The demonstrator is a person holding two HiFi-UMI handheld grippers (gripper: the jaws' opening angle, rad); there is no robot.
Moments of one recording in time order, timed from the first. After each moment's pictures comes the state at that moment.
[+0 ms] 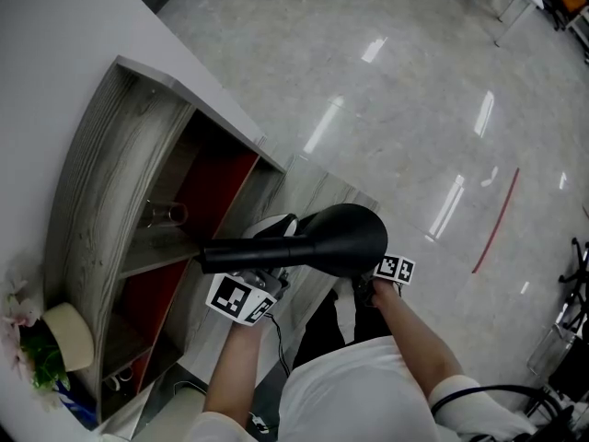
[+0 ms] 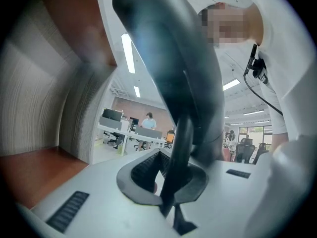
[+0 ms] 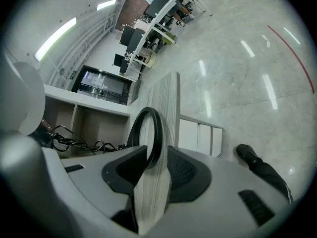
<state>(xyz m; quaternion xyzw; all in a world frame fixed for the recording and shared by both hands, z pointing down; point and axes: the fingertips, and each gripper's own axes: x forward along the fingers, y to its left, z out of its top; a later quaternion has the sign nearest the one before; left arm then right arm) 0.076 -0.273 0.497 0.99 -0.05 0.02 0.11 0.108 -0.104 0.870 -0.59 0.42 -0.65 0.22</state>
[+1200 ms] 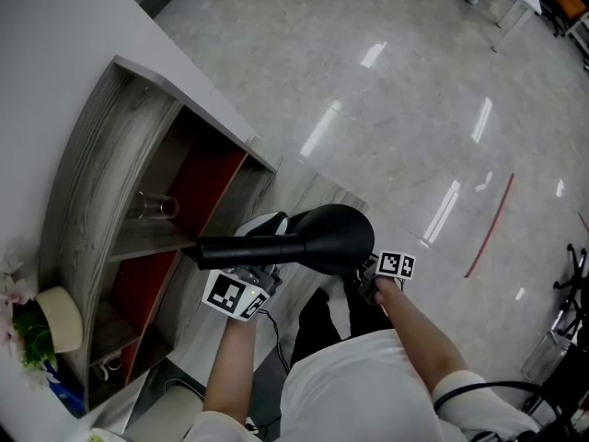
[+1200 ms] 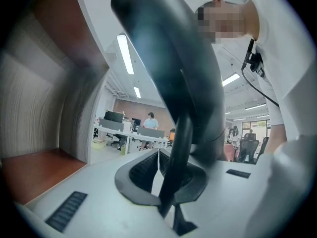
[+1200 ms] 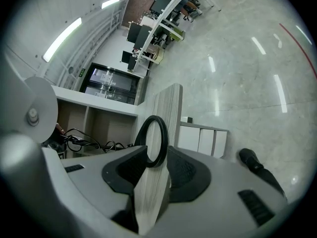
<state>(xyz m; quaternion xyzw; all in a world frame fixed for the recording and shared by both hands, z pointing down) 0.081 -0.255 0.499 0.99 -0.07 0.02 0.09 0.133 -0.085 0.853 -0.56 0.47 -0.64 0.22</state>
